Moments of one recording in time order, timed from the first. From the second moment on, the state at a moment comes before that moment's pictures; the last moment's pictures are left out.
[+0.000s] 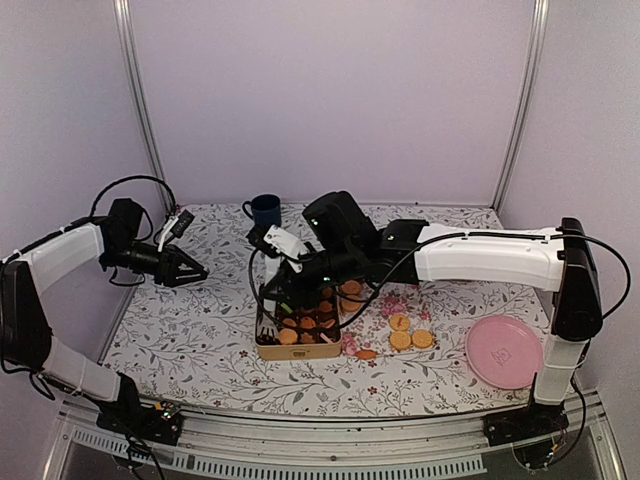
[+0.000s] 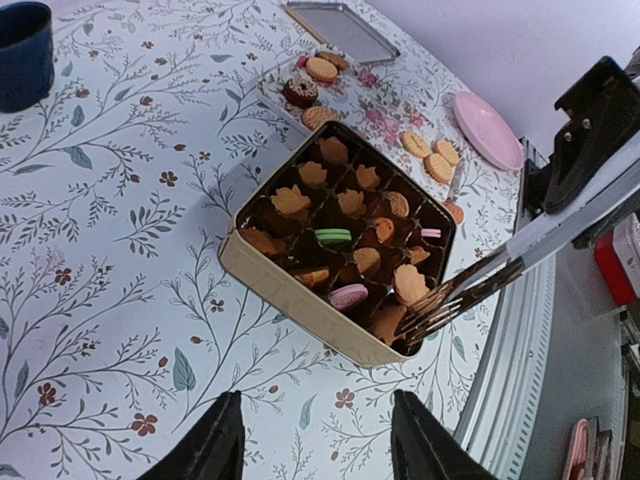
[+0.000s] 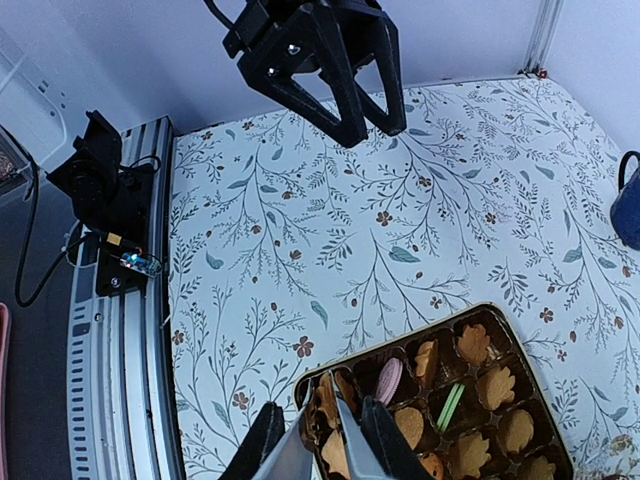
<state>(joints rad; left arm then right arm) 0.02 1.36 0.97 -0.78 0.95 0.57 1.11 1.88 1.59 -0.29 -0.23 -0.08</state>
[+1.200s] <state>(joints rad) 0.03 1.35 0.95 -0.78 0.96 0.60 1.20 1.85 1.56 -0.28 0.15 0.27</state>
